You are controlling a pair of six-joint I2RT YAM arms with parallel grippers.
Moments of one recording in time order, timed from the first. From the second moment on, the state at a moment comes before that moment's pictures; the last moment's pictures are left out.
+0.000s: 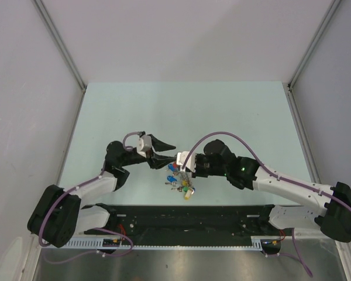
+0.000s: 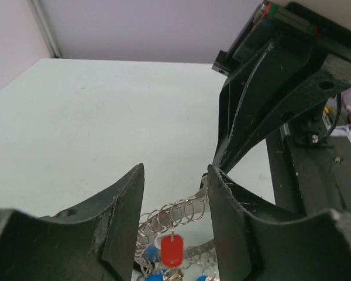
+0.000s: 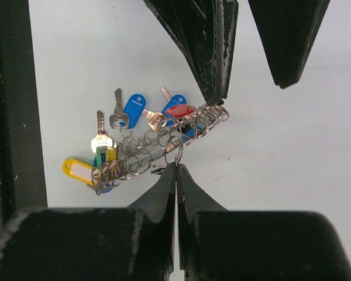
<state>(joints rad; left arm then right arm) -0.44 1.18 0.36 1.02 0.95 -0.14 1.00 1.15 0.85 -0.25 -0.16 -0.56</state>
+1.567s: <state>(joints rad) -0.57 1.24 0.55 0.39 1.00 0.26 1.01 1.15 0.88 -0.30 -0.17 -0.57</state>
